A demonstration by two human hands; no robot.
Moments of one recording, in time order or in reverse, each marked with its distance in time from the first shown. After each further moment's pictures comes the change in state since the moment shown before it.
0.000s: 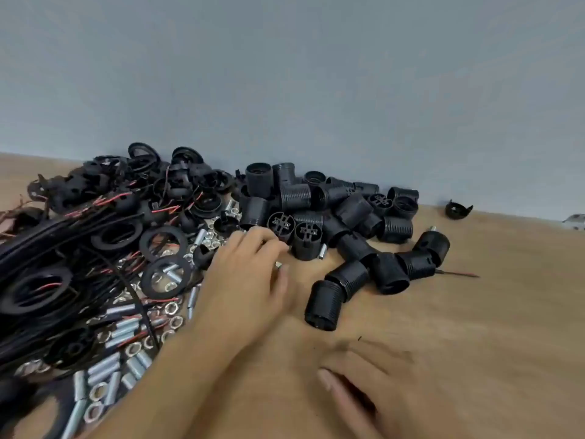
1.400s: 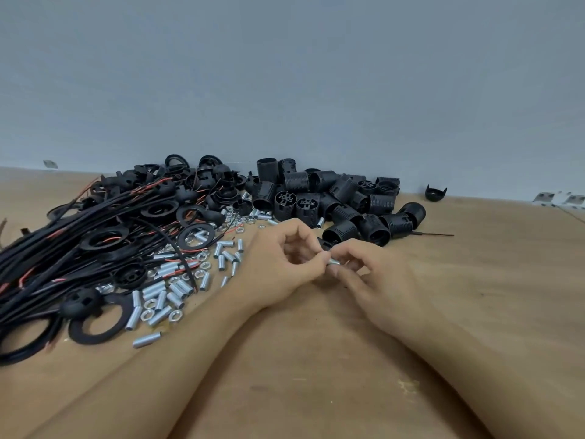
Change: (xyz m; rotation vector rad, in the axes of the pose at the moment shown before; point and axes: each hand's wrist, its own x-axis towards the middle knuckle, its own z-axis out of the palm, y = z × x) left_hand -0.046 0.027 0.012 -0.842 0.009 0.122; right_hand 0.004 0.005 0.005 0.375 0.122 0.190
